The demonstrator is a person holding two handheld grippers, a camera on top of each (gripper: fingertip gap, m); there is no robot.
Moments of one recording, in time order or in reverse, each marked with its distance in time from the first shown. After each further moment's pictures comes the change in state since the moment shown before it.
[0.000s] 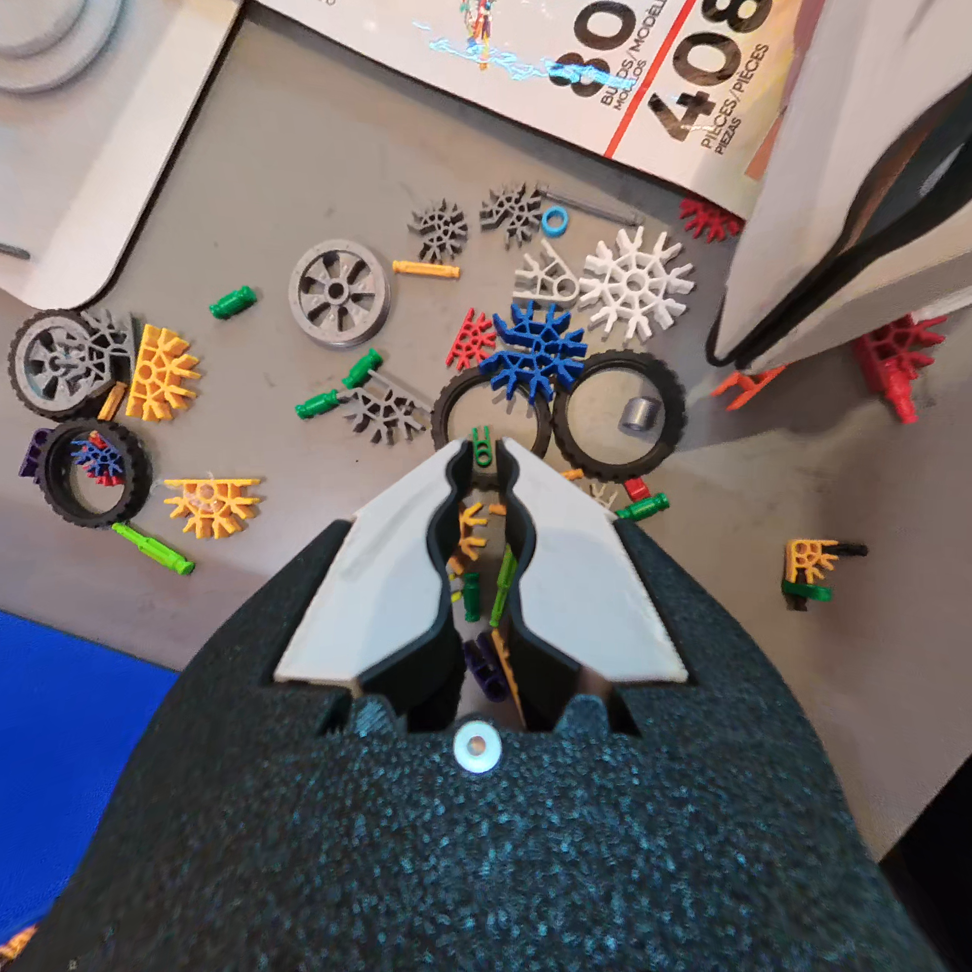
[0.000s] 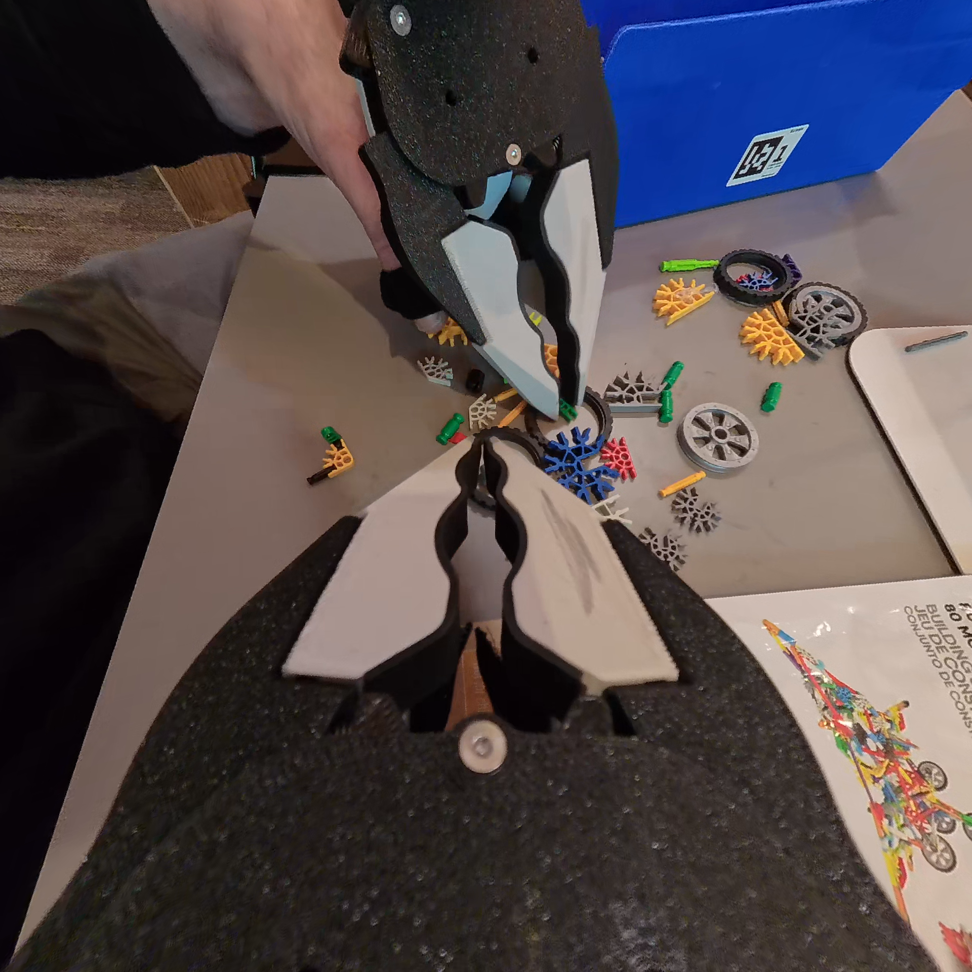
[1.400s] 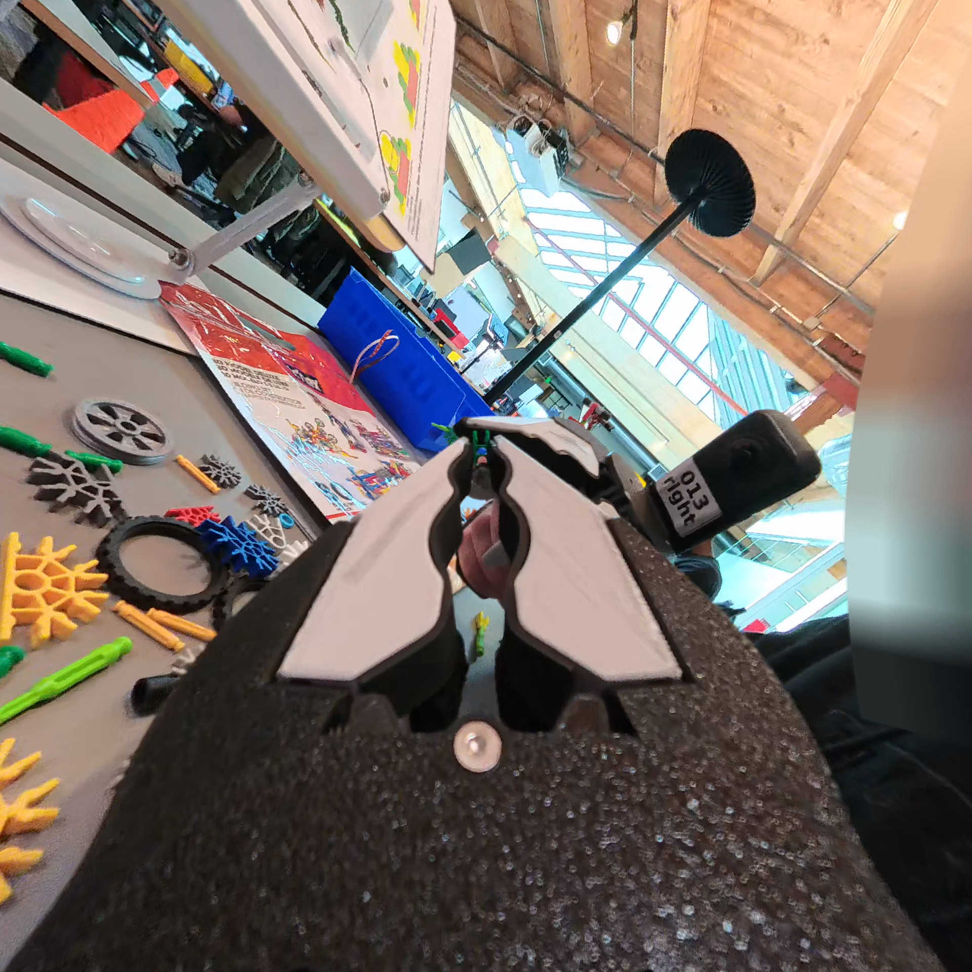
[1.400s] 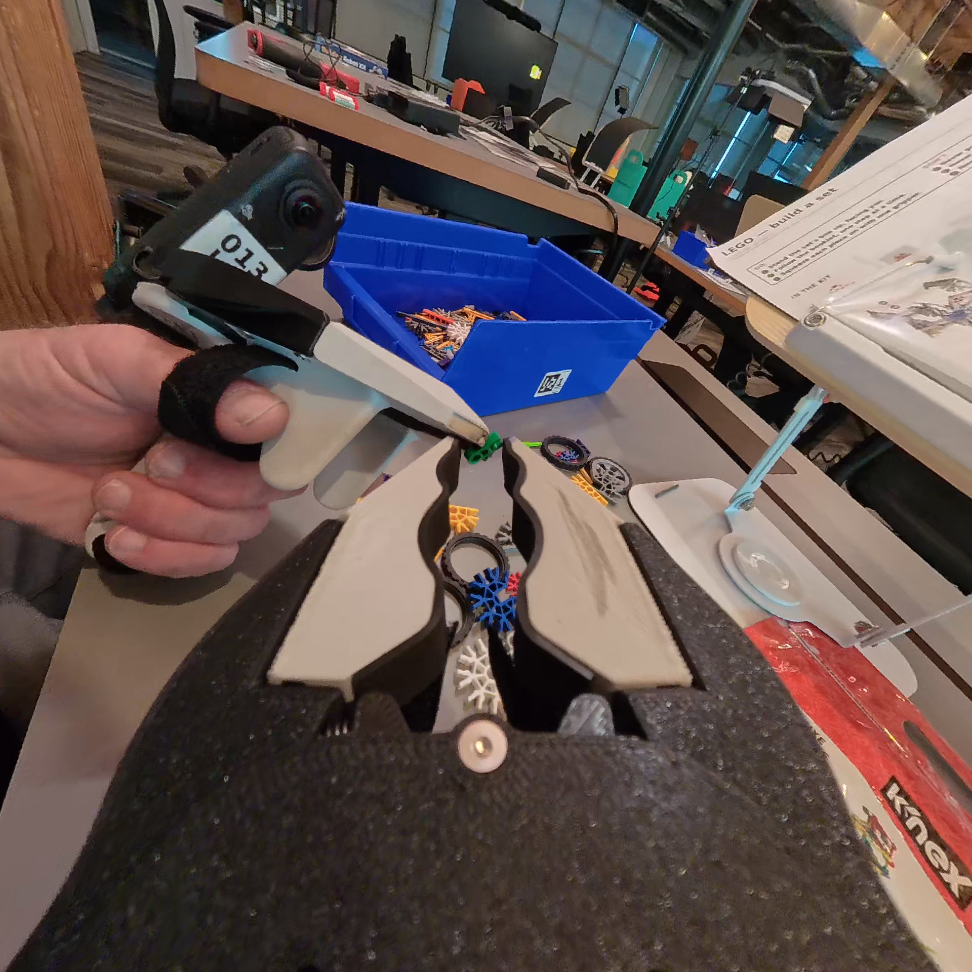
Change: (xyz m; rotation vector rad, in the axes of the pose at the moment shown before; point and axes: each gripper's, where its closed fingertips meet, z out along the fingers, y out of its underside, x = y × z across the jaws) left arm 0.039 -0.078 -0.112 1.169 0.451 -0.886; right arm 0.006 -0.073 -0.024 0.331 0.414 -0.148
